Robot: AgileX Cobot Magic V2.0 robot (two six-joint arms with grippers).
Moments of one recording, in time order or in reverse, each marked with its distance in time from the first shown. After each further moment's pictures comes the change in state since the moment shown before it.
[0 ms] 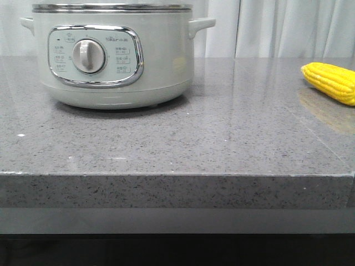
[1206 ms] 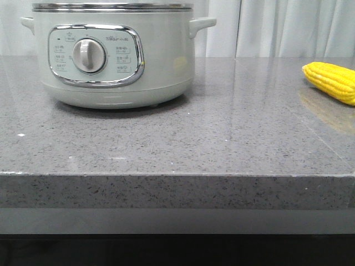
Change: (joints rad) left arm 0.000 0.000 -0.215 0.000 0.136 0.000; right arm 0.000 0.000 -0.195 0.000 0.131 0.000
